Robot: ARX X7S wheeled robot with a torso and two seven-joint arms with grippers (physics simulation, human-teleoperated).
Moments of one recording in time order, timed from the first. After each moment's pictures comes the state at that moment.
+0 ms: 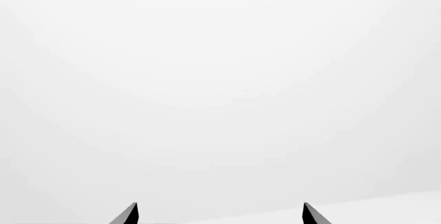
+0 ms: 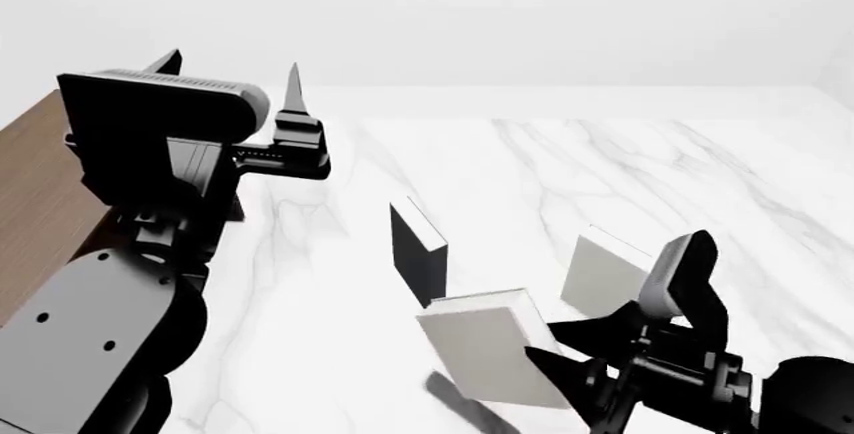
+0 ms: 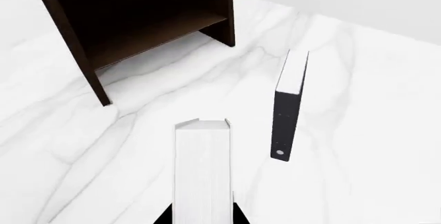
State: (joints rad) left arm -0.67 -0.31 0.12 0.65 -0.40 -0.92 -0.27; right arm 0.48 1.08 -0.61 -0.33 1.11 0.44 -0.35
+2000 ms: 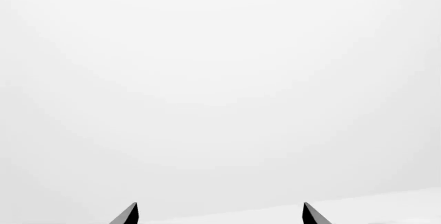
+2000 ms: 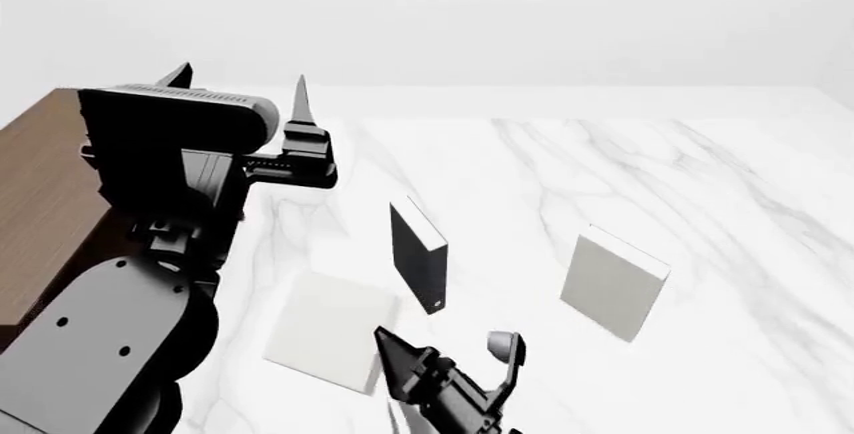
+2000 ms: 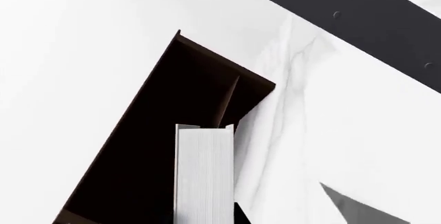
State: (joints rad) left arm -0.64 -0.31 0.15 0.62 -0.42 -0.86 -0.30; right arm 0.38 0.12 -0.65 0.54 1.39 0.08 -0.44
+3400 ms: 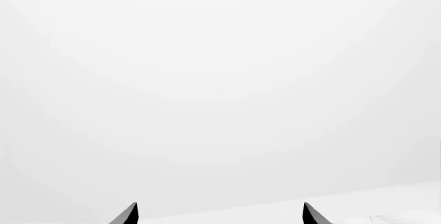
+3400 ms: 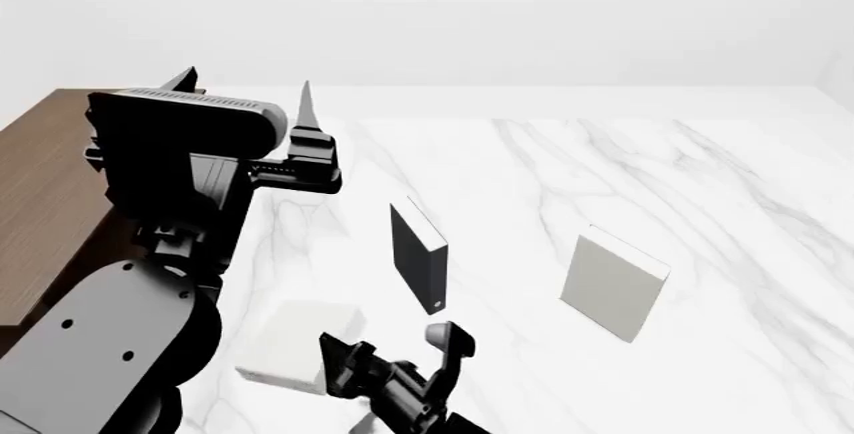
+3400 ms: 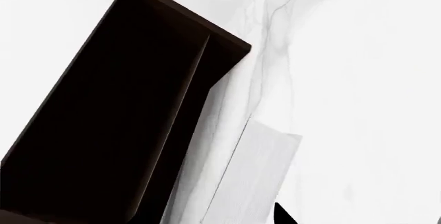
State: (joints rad) left arm -0.65 -0.33 0.18 0.63 -0.44 -0.88 -0.33; right arm 0.72 0.00 -1.62 0.85 2.14 -0.35 -0.43
